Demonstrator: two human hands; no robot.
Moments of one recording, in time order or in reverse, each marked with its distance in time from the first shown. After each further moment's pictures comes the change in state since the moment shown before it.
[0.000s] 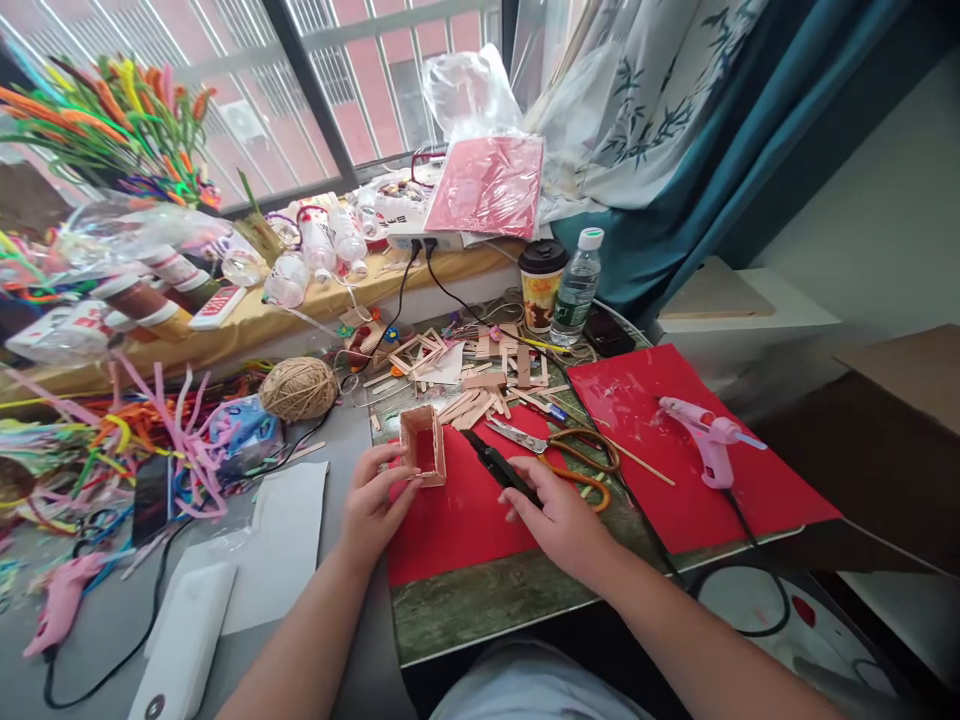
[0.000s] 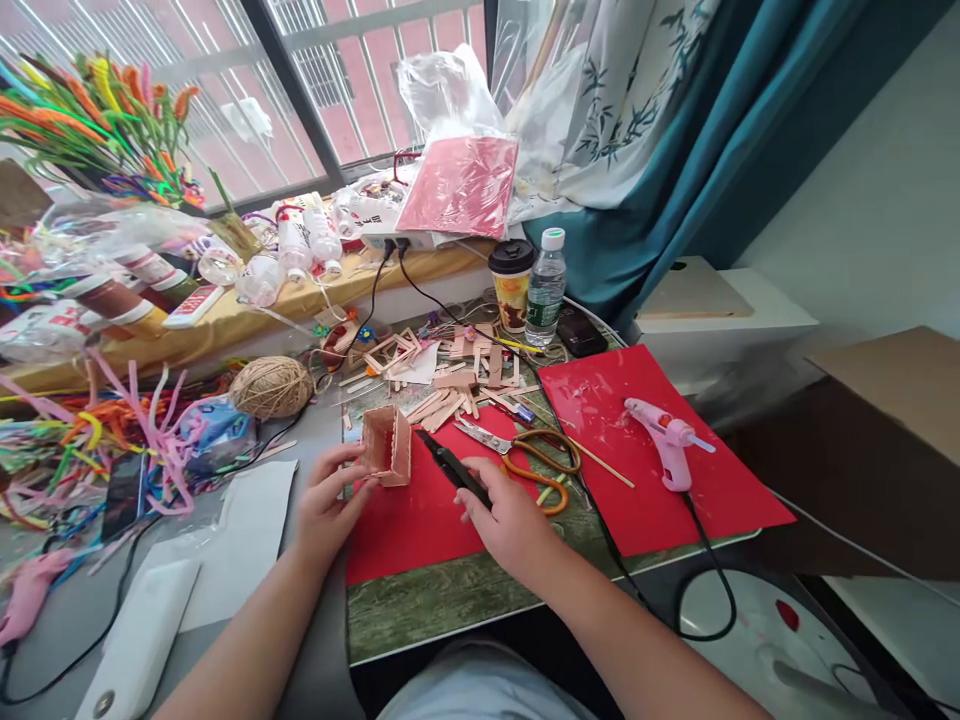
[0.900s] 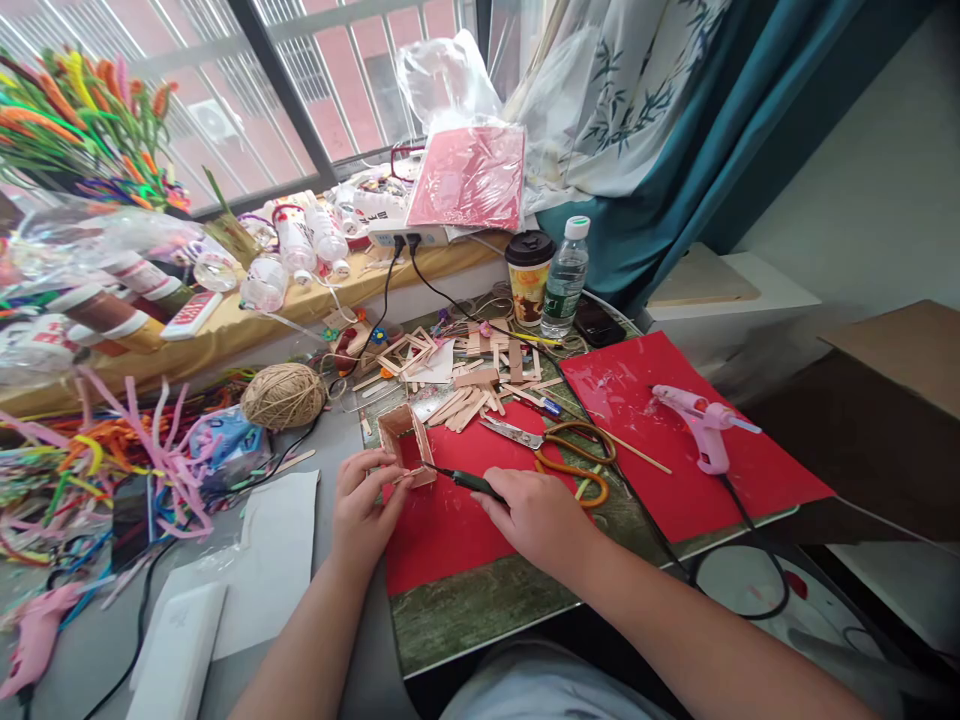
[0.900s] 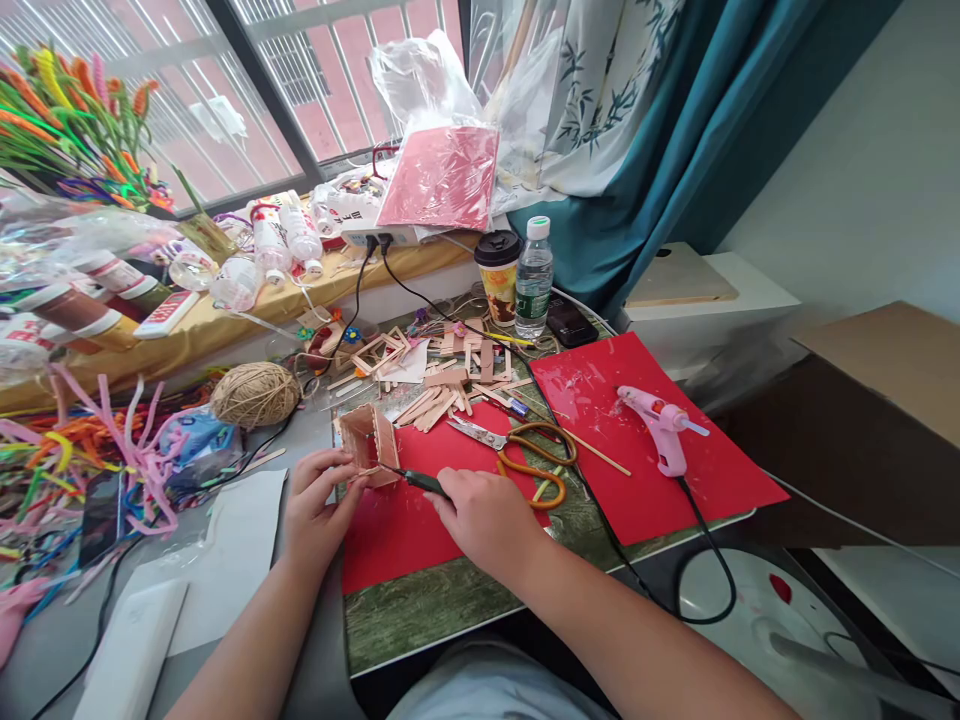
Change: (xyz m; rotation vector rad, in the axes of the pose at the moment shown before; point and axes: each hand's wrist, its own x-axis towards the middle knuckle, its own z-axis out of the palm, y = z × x) left_hand 0.008 0.003 -0.001 0.136 0.043 0.002; right_hand 0.011 -0.026 0.014 -0.804 -0.013 -0.231
